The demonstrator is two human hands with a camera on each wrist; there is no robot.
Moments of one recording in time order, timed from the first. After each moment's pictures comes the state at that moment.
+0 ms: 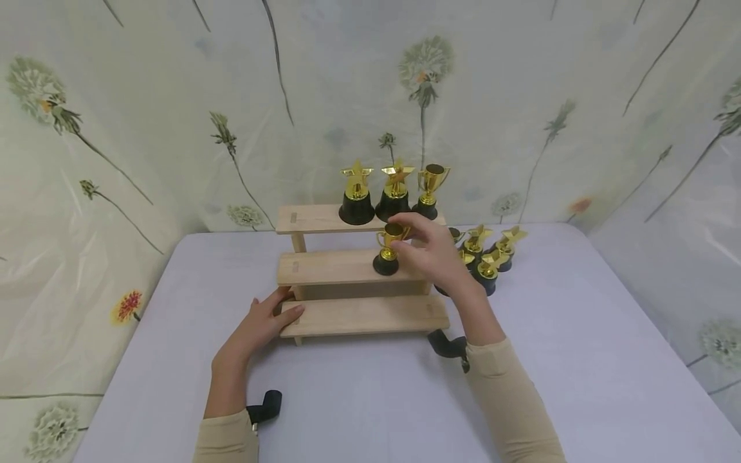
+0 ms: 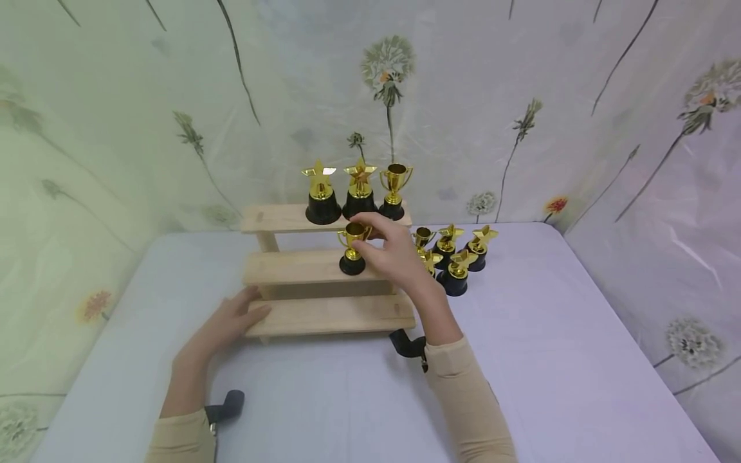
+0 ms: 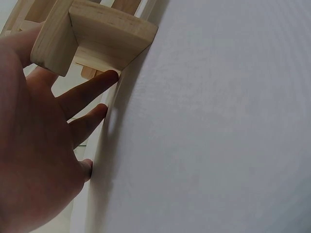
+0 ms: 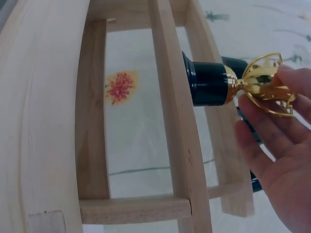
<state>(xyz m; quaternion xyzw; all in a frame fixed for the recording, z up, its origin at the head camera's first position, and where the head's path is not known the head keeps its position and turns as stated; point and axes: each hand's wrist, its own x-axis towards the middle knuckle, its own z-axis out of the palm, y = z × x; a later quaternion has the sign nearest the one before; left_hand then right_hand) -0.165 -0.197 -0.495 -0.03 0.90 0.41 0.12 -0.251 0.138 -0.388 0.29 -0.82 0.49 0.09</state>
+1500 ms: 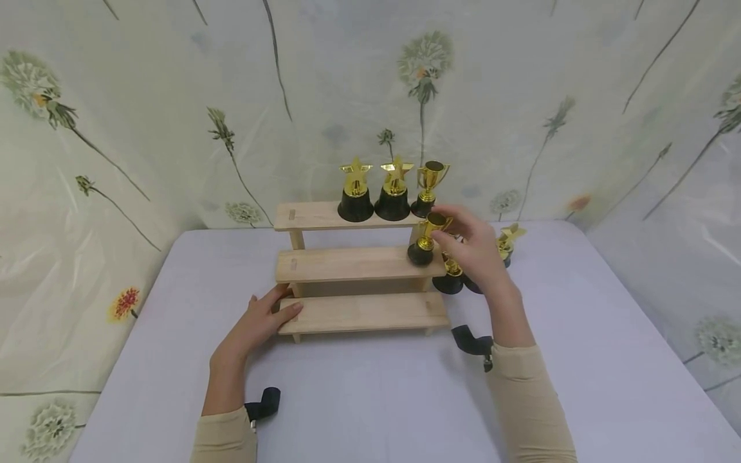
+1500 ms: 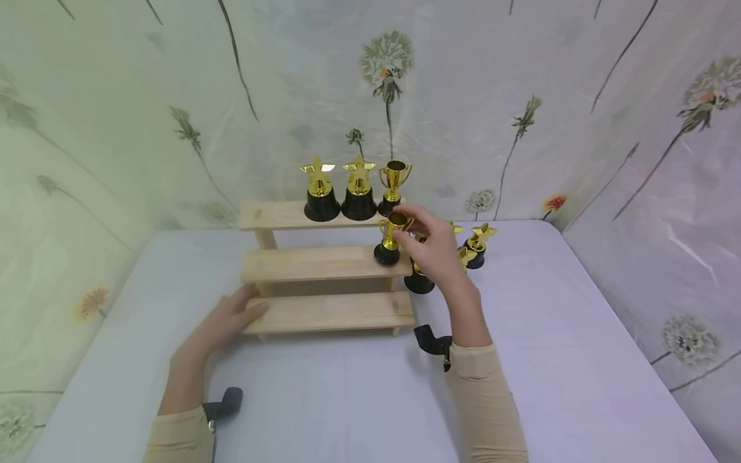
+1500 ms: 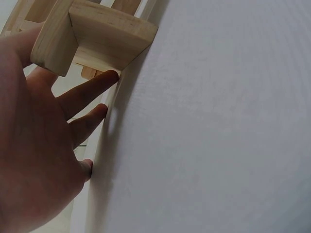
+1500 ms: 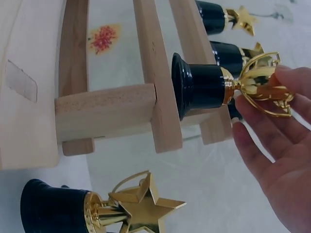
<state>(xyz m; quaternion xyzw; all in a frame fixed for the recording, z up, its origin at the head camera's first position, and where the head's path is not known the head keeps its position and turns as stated) -0.162 -0.198 -0.494 -0.02 0.90 0.41 0.11 -0.251 0.192 -0.384 0.23 -0.84 0.47 0.16</state>
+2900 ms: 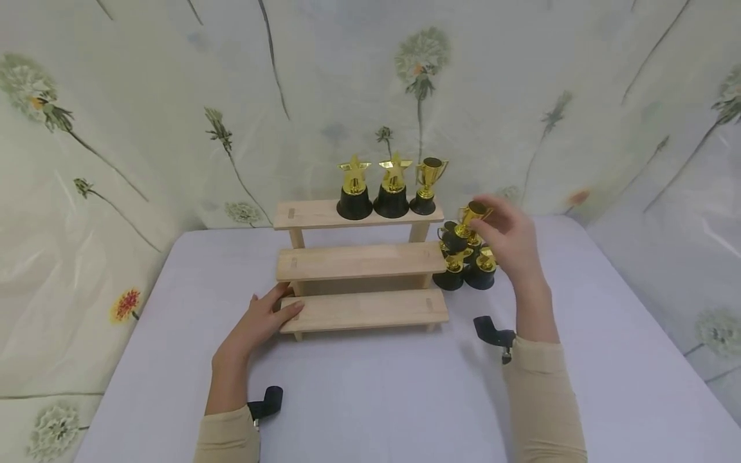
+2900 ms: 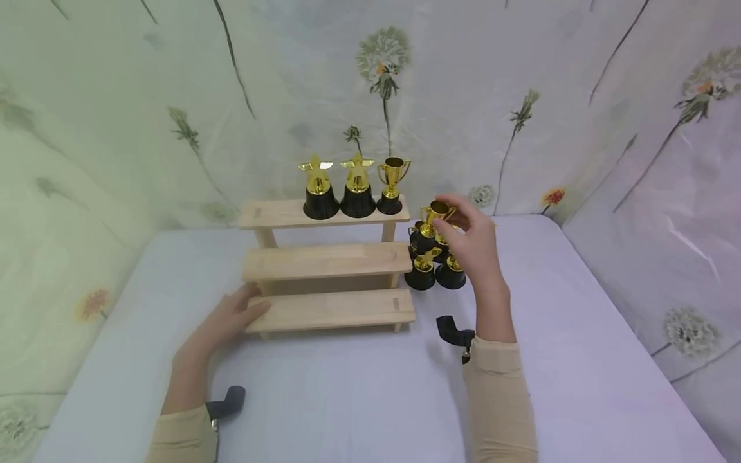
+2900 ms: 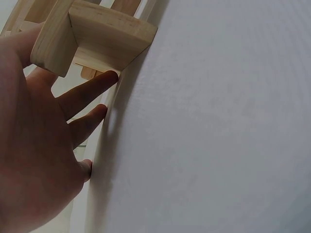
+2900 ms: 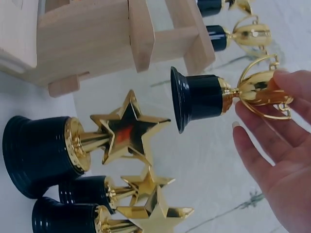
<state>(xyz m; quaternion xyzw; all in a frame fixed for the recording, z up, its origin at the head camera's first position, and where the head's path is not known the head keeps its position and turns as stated) -0.163 -0.197 -0.495 -0.01 0.90 0.41 0.11 -0.254 0.240 -0.384 0.13 -0.84 0.49 0.20</state>
